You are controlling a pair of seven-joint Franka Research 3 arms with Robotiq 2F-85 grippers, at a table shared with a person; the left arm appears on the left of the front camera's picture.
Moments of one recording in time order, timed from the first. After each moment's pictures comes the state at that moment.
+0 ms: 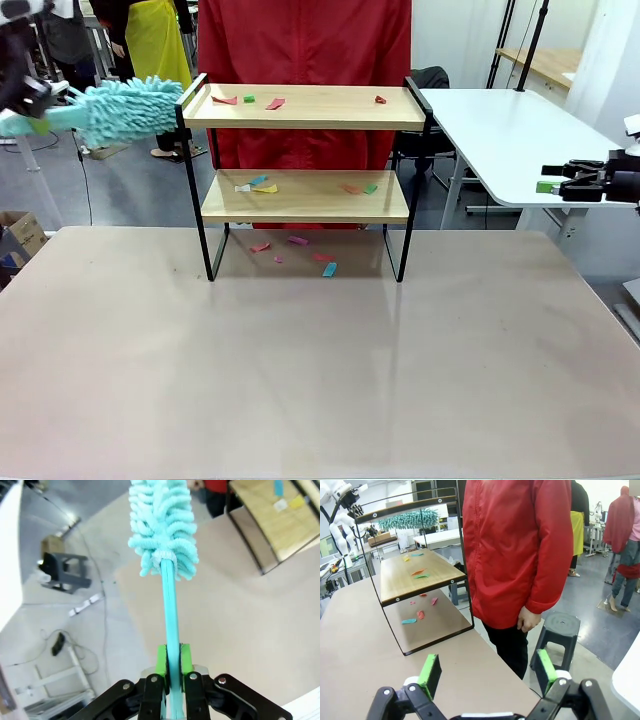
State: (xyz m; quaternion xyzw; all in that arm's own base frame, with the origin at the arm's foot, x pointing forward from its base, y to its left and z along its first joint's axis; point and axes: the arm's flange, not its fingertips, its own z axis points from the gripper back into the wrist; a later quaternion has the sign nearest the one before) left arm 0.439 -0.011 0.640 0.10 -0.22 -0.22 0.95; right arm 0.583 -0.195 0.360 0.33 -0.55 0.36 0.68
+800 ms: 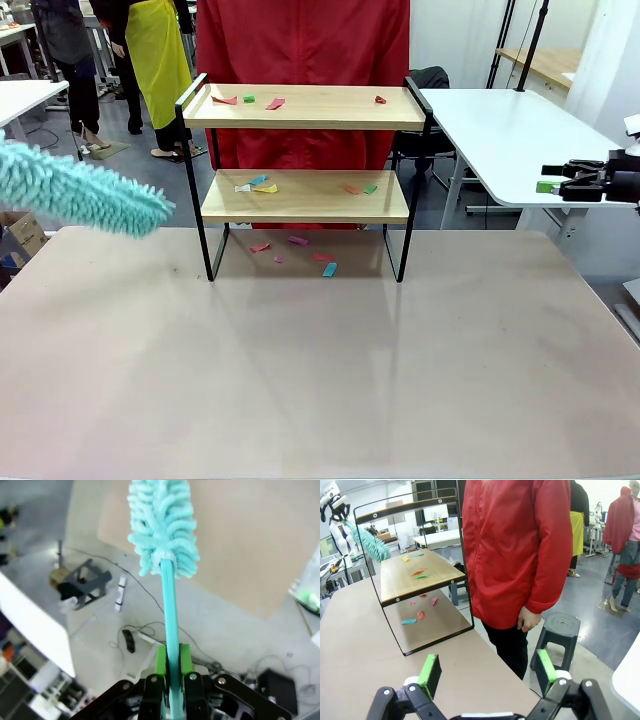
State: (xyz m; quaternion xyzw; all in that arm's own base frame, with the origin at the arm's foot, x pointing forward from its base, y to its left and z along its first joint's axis) left arm 0.360 0.040 0.661 0.18 -0.02 -0.55 0.82; right arm 0.583 -0.195 0.360 0.33 -0.55 0.36 0.68
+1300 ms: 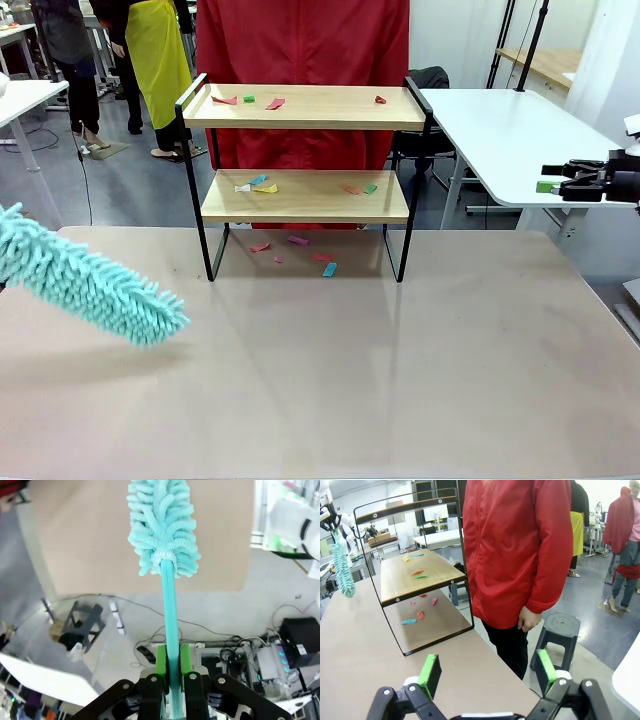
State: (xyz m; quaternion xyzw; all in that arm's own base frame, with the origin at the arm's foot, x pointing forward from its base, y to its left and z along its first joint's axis) left arm 0.327 -0.001 0.630 0.13 0.07 -0.71 0.69; right arm 0.583 -0.195 0.360 0.33 -0.55 0.36 0.68
